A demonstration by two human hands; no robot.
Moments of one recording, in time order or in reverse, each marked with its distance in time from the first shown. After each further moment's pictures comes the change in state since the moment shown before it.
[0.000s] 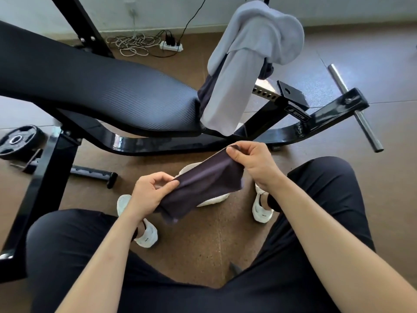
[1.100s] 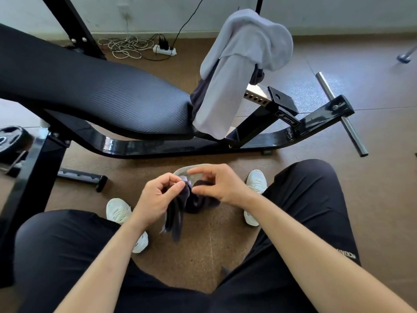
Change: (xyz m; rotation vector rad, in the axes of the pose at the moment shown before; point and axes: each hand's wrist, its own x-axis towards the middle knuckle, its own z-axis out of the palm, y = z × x) left_hand -0.017 0.038 0.027 -0.132 -0.086 0.143; right_hand -0.016 0.015 0.036 -0.414 -0.328 -0.134
